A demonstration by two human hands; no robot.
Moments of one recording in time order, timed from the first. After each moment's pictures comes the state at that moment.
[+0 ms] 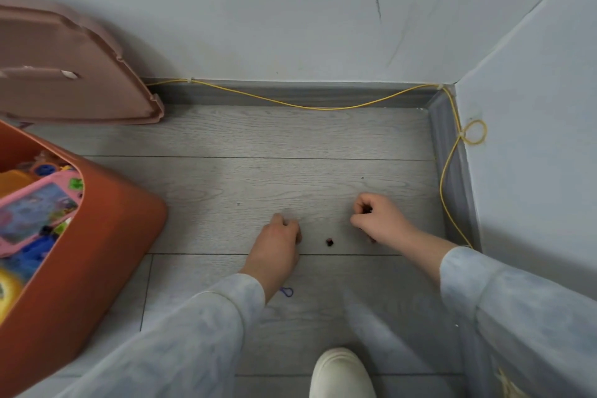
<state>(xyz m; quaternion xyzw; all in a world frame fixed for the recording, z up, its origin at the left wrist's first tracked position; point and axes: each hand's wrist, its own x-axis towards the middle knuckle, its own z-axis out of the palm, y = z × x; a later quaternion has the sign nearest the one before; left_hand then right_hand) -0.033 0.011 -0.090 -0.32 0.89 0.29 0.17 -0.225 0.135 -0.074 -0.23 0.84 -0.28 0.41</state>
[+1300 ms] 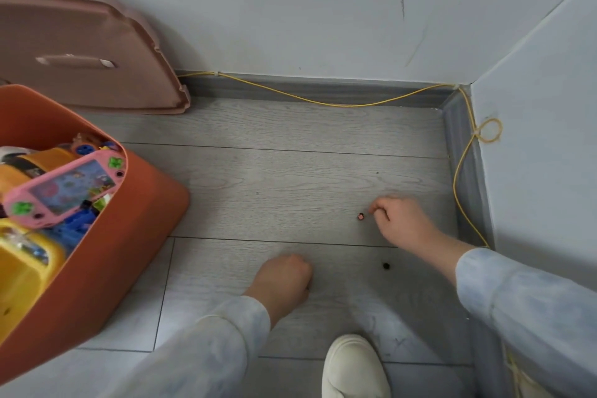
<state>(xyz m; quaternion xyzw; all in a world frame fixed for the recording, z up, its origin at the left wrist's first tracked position) 0.024 0.043 -0.075 -0.18 0.92 0.21 0.28 -0.215 0.155 -0.064 -0.44 0.85 -0.12 0.26</state>
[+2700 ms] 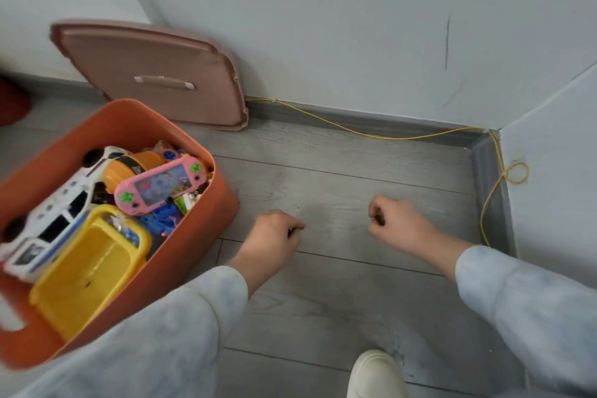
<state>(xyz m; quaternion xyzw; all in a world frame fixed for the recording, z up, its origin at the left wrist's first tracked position) 0.059 -0.049 0.012 -0.40 0.84 0.36 0.03 -0.175 0.085 -0.009 -0.48 0.82 -0.09 0.29</state>
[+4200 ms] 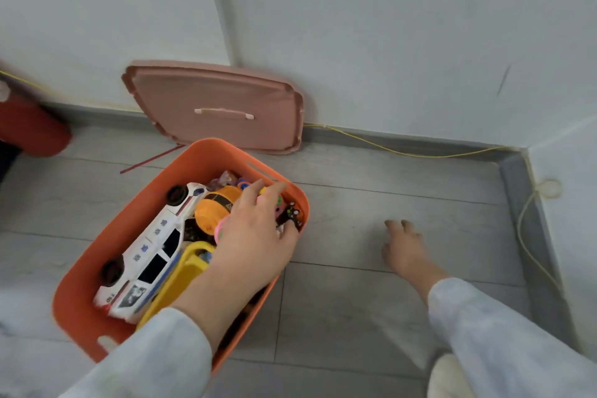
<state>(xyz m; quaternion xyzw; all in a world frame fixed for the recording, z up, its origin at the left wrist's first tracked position) 0.177 -0.180 0.140 -0.42 0.85 0.32 -0.04 -0.064 0.004 -0.017 -0.28 0.91 0.05 0.31</state>
